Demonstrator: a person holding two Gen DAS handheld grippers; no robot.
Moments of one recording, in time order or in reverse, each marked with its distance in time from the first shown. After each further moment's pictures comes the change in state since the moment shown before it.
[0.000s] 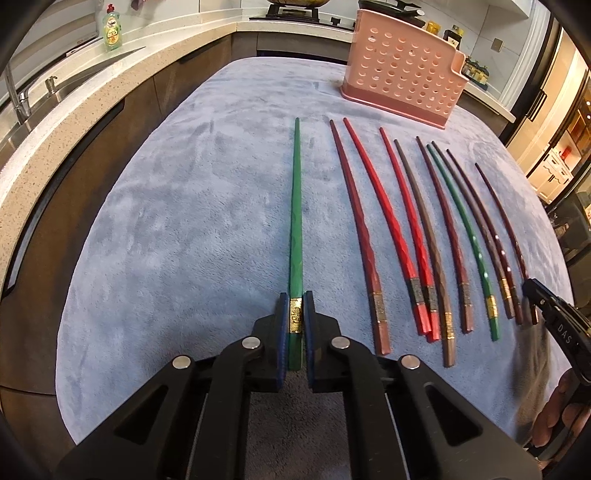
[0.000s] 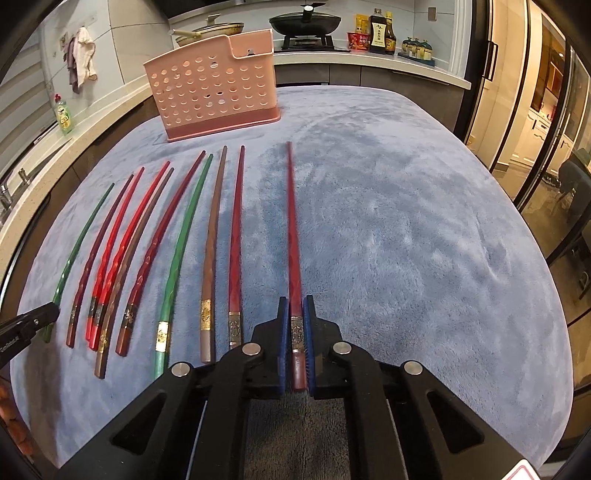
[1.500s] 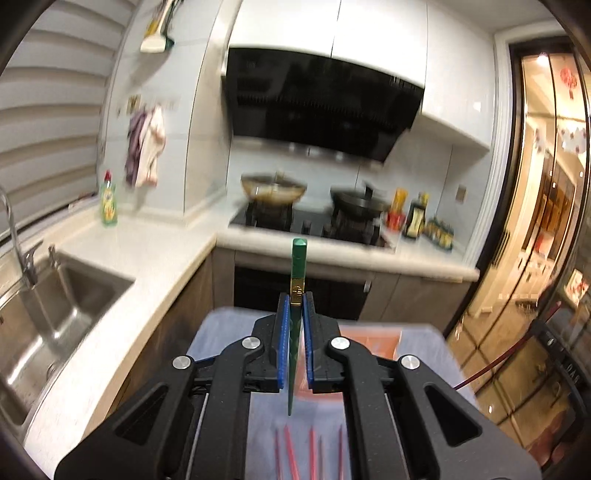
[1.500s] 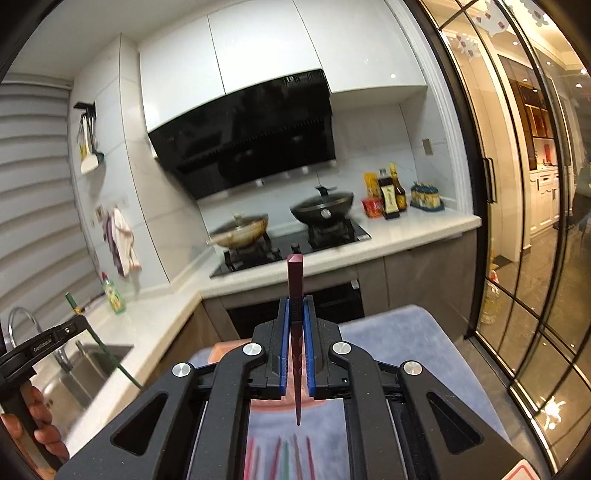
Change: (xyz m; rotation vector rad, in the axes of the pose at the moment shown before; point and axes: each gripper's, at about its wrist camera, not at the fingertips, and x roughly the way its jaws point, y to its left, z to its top) left arm -0.195 -0.058 0.240 0.000 -0.652 -0.064; right arm -0.164 -0.014 0.238 0.143 -0.637 0.215
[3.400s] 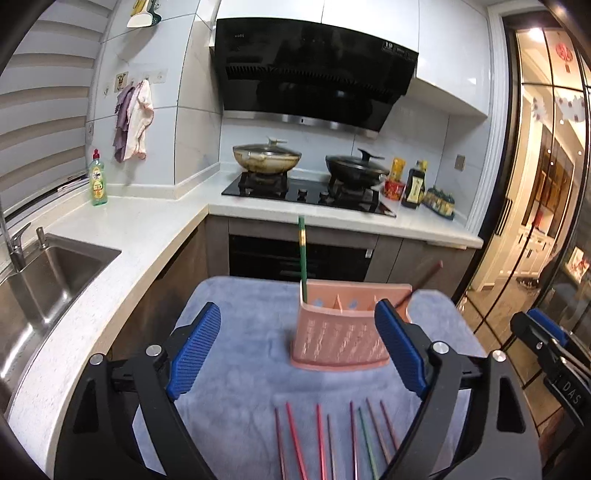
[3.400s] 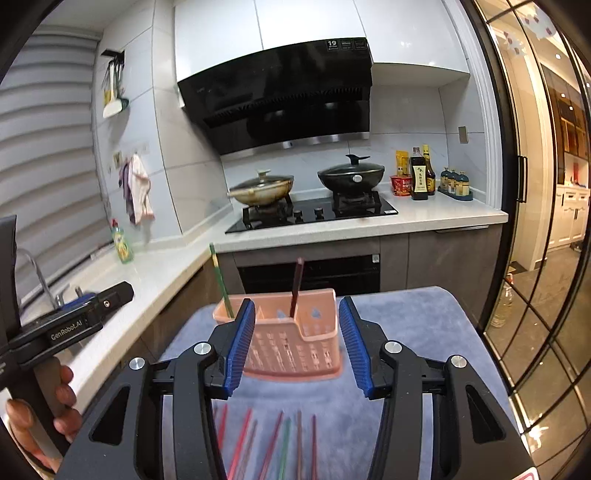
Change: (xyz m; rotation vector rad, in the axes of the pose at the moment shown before) left arm 0.033 -0.002 -0.076 0.048 0.118 -0.003; right arm 0.015 0.022 -0.074 -0.164 0.168 0.017
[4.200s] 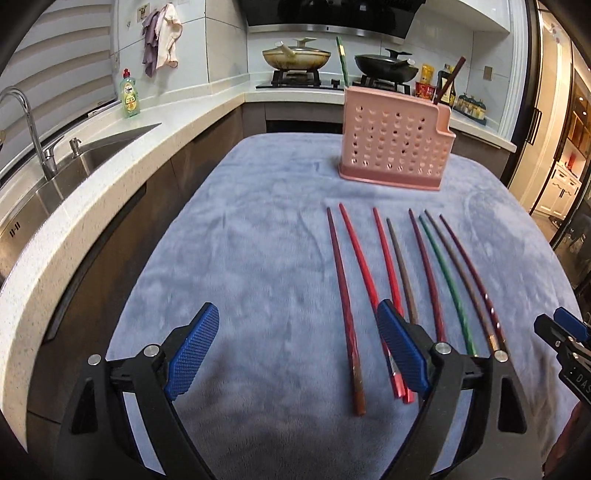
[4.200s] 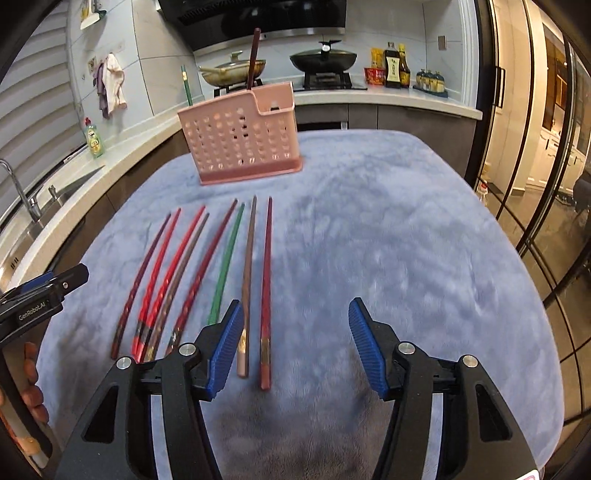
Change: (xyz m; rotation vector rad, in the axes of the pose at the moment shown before) left arm -0.019 0.024 -0.198 0.035 0.298 0.147; right arm -0.017 -0.026 -0.198 0.031 0.372 -0.086
